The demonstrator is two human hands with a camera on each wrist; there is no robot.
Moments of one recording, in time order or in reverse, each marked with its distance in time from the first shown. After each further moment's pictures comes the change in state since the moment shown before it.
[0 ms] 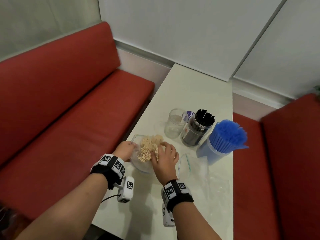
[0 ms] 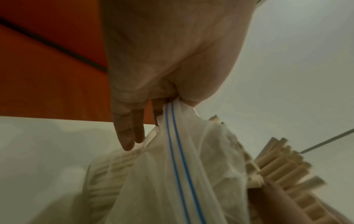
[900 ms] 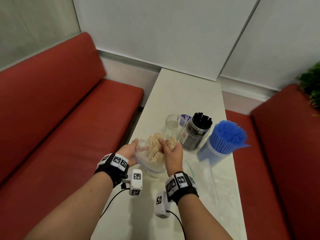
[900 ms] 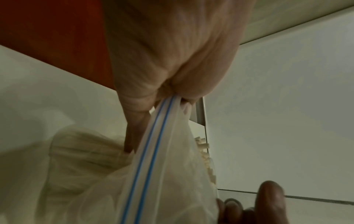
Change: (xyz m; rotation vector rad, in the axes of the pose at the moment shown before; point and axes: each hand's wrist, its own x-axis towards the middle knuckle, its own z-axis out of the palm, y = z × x) left_hand 0.033 0.043 0.005 -0.622 -0.320 -0.275; right_hand 0.059 -0.011 -0.014 1.076 0.313 0.256
